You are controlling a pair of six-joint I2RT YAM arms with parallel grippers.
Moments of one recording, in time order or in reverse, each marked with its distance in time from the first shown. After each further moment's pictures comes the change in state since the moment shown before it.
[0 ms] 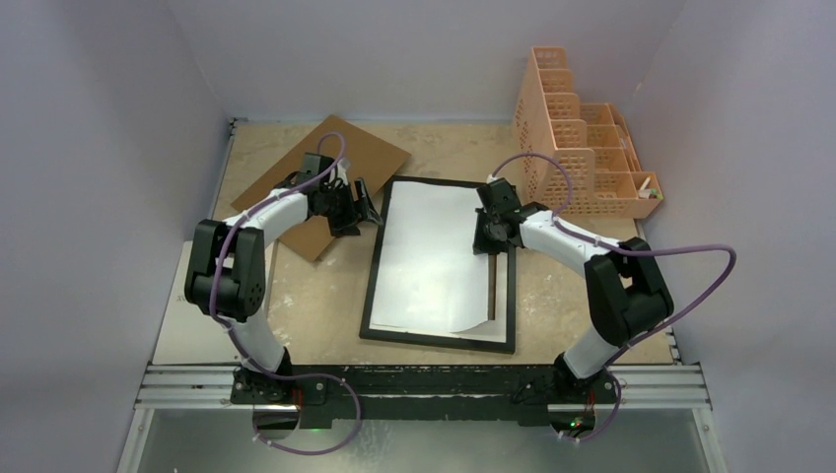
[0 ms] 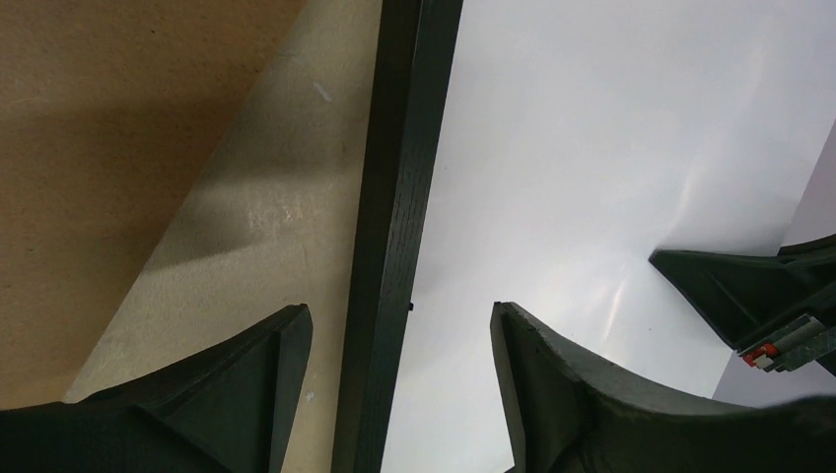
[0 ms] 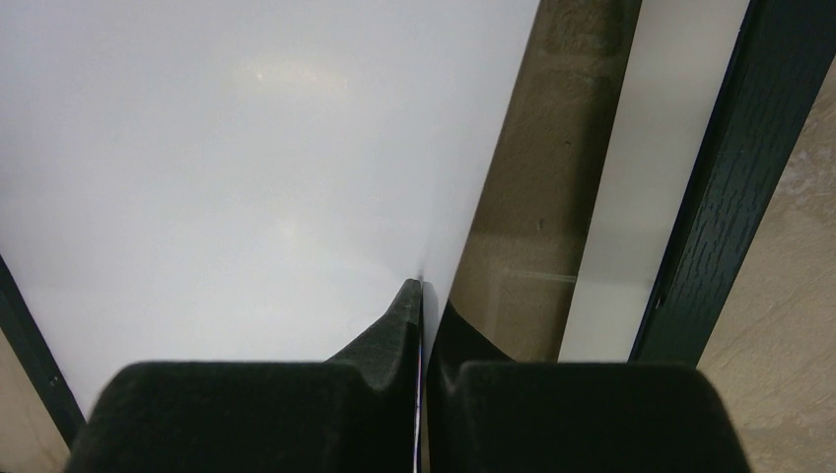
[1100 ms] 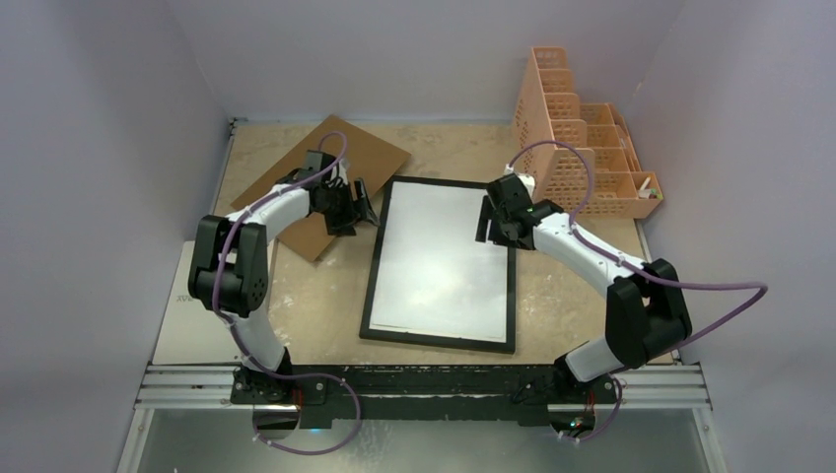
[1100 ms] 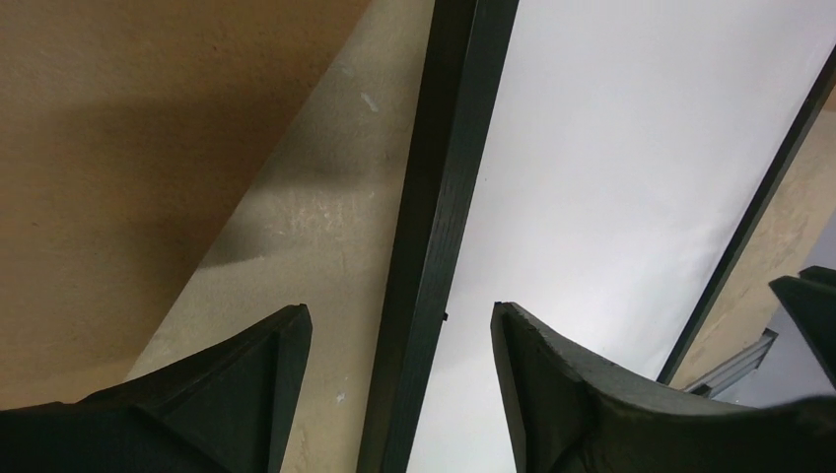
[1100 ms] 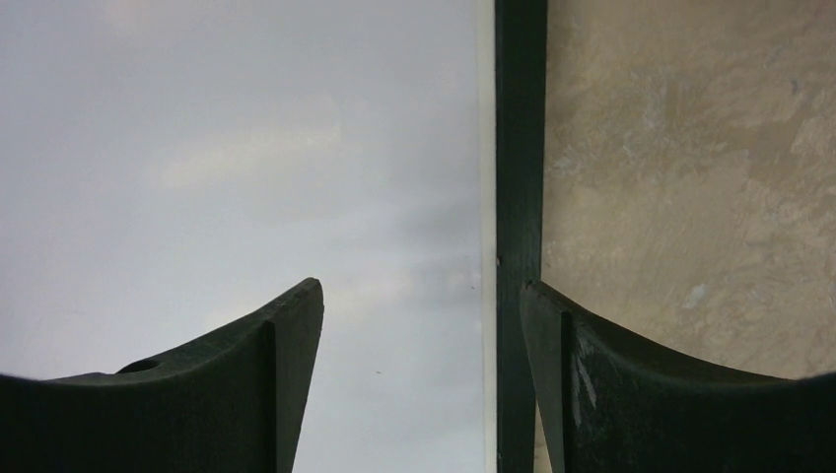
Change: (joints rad) left arm 0.000 0.034 0.029 -0.048 -0.048 0.029; right arm 0.000 -0.129 0.009 -0.129 0.266 -0.005
